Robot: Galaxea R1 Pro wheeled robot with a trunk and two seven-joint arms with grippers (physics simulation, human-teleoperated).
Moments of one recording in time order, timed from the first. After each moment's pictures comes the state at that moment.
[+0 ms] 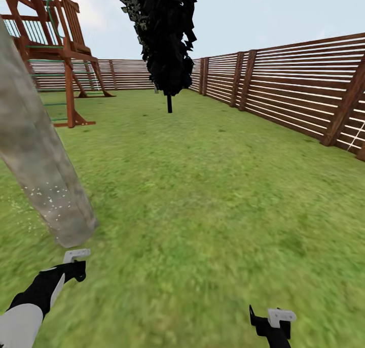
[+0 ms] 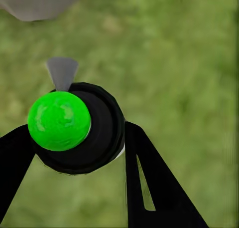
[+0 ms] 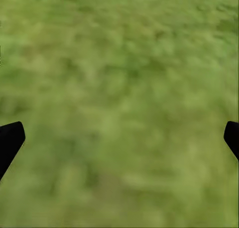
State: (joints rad) left arm -0.66 0.22 0.43 -0.48 -0.28 0.27 -0.18; right arm -0.43 -0.08 0.02 -0.09 -0.04 -0.65 -0.10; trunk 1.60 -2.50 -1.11
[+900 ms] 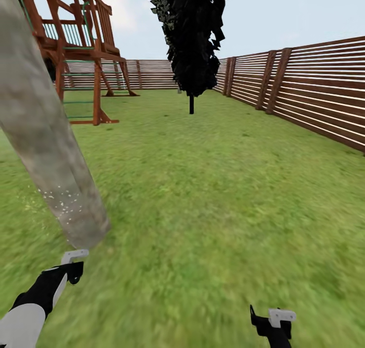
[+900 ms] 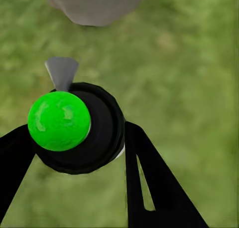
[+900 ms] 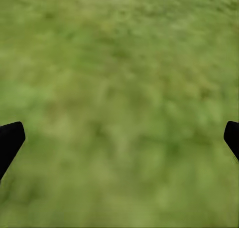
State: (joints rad) left arm -0.66 0.21 0.43 -0.48 -0.27 0.28 -0.07; right arm -0.43 -0.08 0.02 -0.09 -0.04 -0.65 -0.10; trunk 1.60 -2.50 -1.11
